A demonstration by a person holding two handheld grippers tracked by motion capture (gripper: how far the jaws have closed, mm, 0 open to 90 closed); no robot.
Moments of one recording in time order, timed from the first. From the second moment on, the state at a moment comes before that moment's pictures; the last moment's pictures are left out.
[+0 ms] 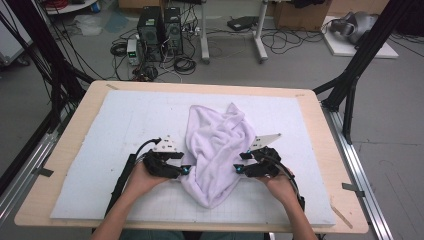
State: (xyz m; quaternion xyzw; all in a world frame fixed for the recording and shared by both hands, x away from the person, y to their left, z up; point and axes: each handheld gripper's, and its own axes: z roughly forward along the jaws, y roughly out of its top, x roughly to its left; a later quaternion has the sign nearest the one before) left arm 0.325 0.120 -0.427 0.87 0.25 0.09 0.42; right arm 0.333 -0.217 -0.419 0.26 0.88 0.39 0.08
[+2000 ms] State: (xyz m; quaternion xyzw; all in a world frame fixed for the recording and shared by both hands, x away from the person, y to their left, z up) left arm 0.327 0.130 -0.423 0.87 0.26 0.12 0.41; right arm 0.311 -0.225 -0.384 0.22 0.88 0.43 0.06
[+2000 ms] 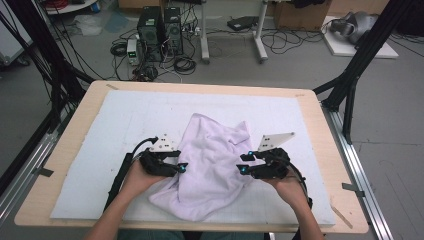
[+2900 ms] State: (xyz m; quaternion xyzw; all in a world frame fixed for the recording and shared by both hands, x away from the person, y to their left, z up) left arm 0.230 0.190 -0.402 0.88 0.25 0.15 0.39; right arm 0.264 -0.186 -0.403 0.14 0.90 0.41 -0.01
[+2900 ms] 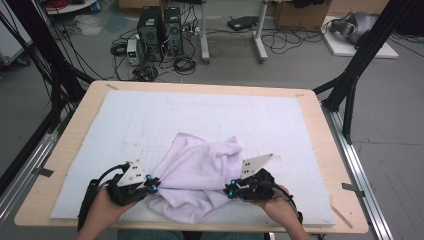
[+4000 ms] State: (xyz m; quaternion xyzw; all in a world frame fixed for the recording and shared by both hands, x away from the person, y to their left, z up) left arm 0.312 0.160 -0.429 0.89 0.24 0.14 0.36; right arm 0.316 -0.201 -0.422 0.22 0.91 0.36 0.05
